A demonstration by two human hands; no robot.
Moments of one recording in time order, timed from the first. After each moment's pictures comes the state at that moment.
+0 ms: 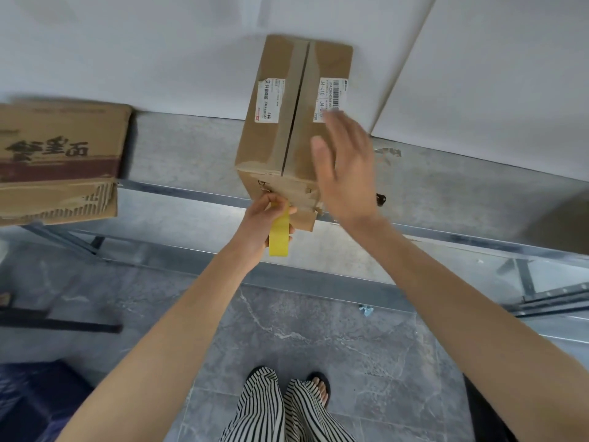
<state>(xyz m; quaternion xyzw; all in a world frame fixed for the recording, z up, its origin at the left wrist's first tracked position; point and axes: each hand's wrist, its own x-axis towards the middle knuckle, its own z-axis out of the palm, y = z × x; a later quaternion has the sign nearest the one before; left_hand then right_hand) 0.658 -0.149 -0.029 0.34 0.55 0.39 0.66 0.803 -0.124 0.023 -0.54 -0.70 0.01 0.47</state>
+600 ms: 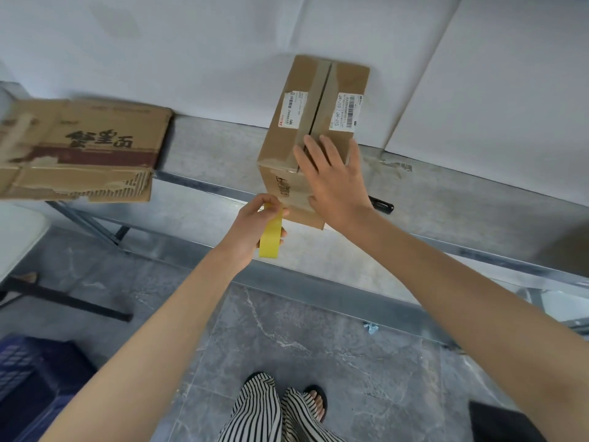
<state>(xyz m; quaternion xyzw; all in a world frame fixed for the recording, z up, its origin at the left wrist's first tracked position) 0.634 -0.193 0.001 0.36 0.57 0.42 0.61 0.794 -0.137 0.020 -0.52 -0.83 -0.22 0.01</state>
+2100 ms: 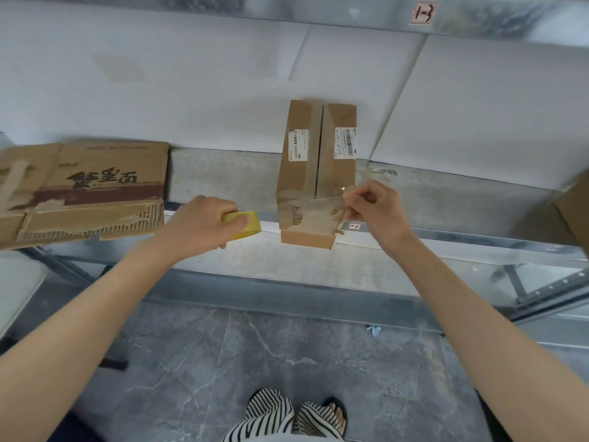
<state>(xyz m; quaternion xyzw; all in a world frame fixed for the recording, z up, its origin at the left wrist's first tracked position) 0.506 -0.190 0.061 0.78 0.58 0.13 0.21 0.794 -0.206 0.048 -0.59 -0.49 0.41 0.50</state>
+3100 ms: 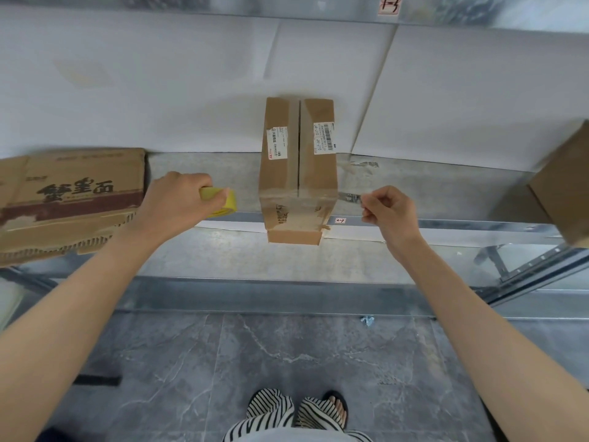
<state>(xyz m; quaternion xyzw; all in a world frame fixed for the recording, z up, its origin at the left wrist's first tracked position) 0.501 -0.145 0.054 0.81 0.55 0.21 0.01 0.832 -0.219 0.023 -0.63 -0.39 0.37 0.57</state>
